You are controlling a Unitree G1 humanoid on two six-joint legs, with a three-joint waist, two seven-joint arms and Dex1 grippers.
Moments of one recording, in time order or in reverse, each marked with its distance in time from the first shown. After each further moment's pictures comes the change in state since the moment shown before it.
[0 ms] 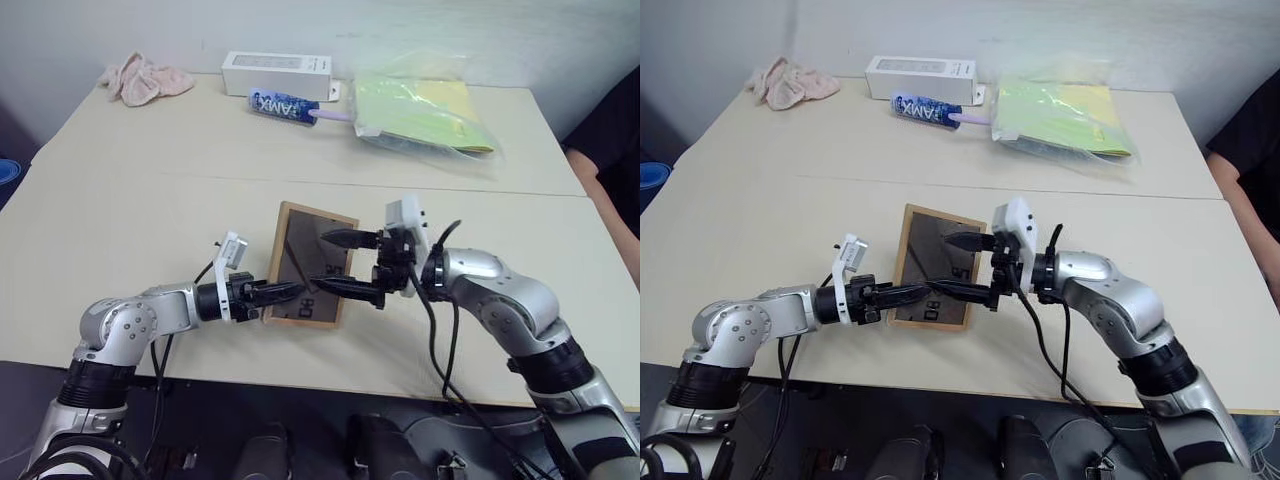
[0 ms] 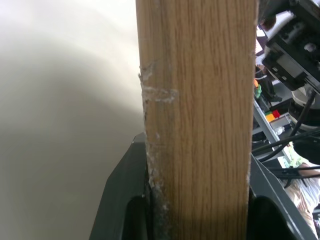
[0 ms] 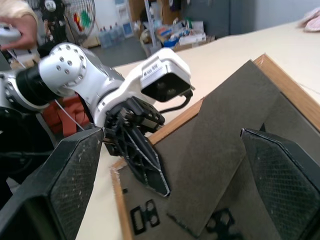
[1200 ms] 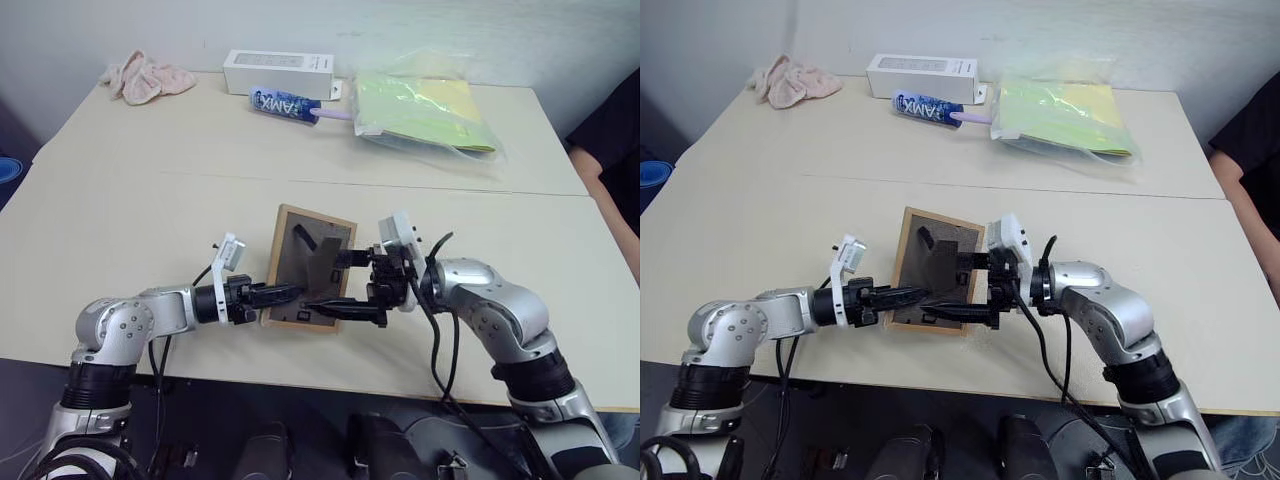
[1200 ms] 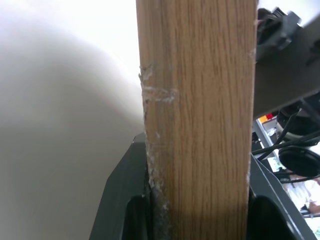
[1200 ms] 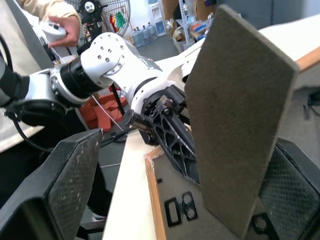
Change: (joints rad) left arm -0.027 -0.068 0.104 0.035 0.004 0.164 0.008; right arm 0.080 0.070 -0.096 -0.050 -0.101 0.031 0.249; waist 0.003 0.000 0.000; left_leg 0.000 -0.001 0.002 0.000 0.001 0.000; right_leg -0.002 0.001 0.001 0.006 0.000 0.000
